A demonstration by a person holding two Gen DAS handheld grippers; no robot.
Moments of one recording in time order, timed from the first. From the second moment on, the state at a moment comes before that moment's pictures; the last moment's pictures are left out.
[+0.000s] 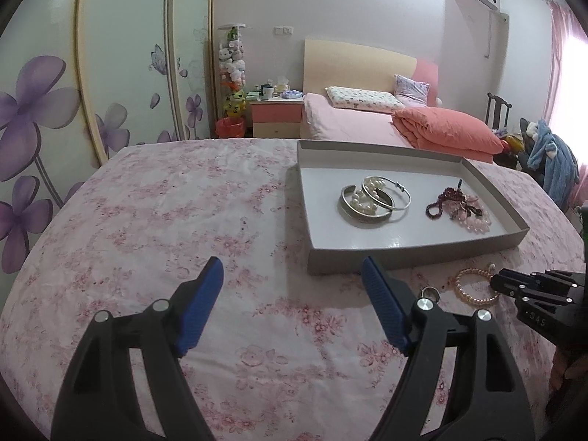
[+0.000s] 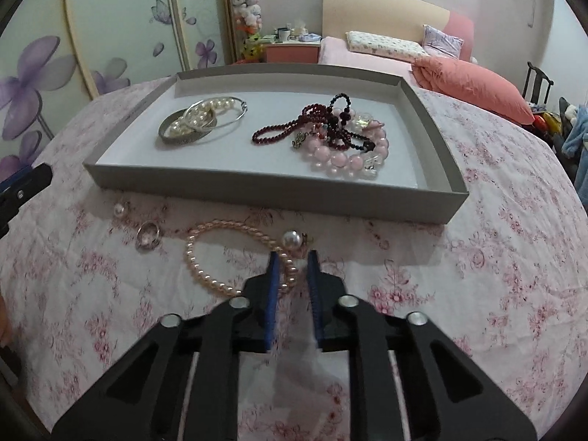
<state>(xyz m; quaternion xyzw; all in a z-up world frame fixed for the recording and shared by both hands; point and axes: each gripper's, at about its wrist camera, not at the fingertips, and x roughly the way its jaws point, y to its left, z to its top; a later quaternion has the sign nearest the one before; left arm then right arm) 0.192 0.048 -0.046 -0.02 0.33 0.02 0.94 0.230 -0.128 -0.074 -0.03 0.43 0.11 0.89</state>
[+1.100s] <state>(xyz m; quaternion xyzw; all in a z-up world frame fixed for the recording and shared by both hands) 0.241 -0.033 -0.092 0.03 0.43 -0.03 0.90 0.225 -0.174 -0.075 -0.02 0.43 0.06 0.90</state>
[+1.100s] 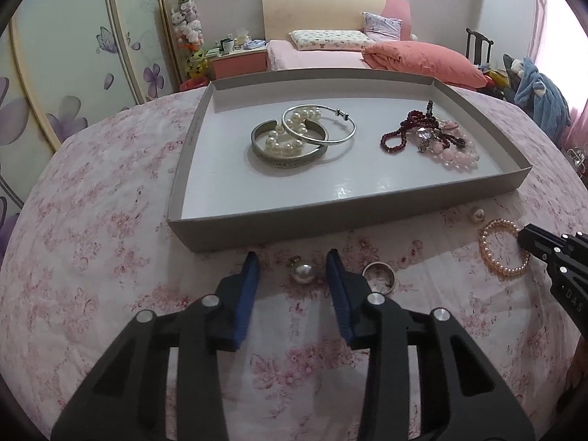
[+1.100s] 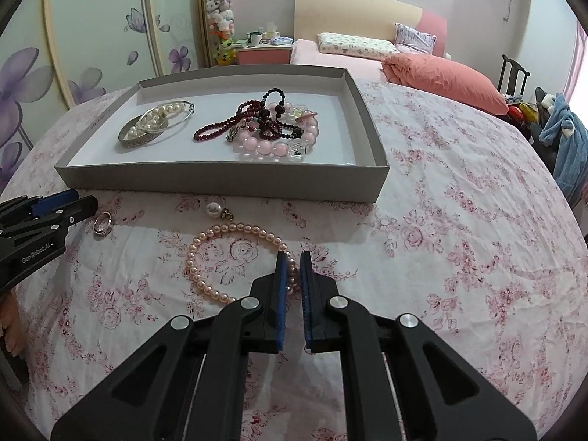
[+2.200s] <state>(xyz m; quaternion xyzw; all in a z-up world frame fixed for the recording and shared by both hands) 0.234 -0.006 -0.089 0.02 0.43 -0.01 0.90 0.222 -0.184 -0.076 0.03 0.43 0.07 0.90</state>
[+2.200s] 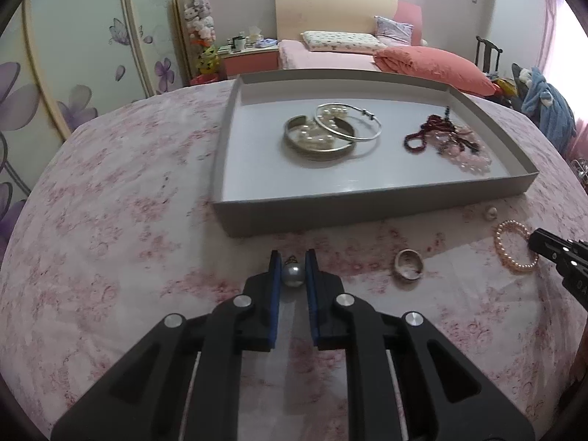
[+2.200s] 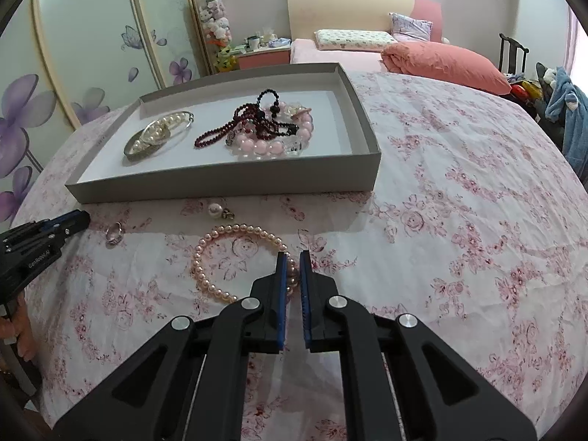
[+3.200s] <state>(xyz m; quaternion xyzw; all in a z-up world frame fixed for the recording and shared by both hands) 0.220 0.015 -0.085 -0.02 0.42 0.00 0.91 0.210 -0.196 -0.057 0.09 0.39 0.10 0.91</state>
